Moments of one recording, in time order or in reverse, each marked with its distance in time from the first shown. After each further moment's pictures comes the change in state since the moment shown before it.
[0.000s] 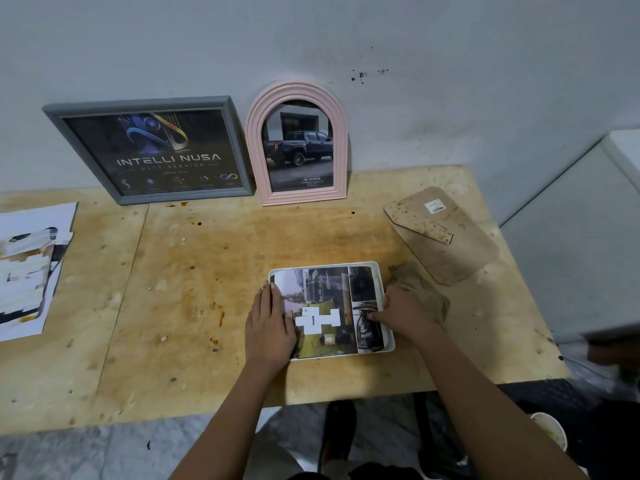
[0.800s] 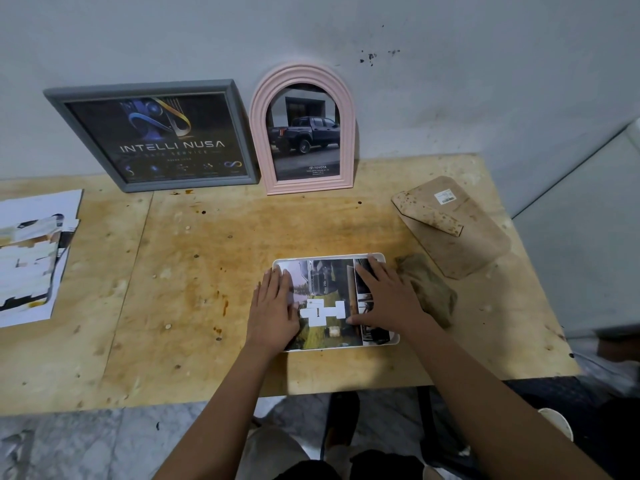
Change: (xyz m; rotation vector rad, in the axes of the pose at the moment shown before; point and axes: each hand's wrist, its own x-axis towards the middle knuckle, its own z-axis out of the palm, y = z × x) left_hand 0.012 -0.002 -0.012 0.022 -0.085 0.103; right_hand 0.005 -0.014 0.009 -0.406 -0.012 -0.315
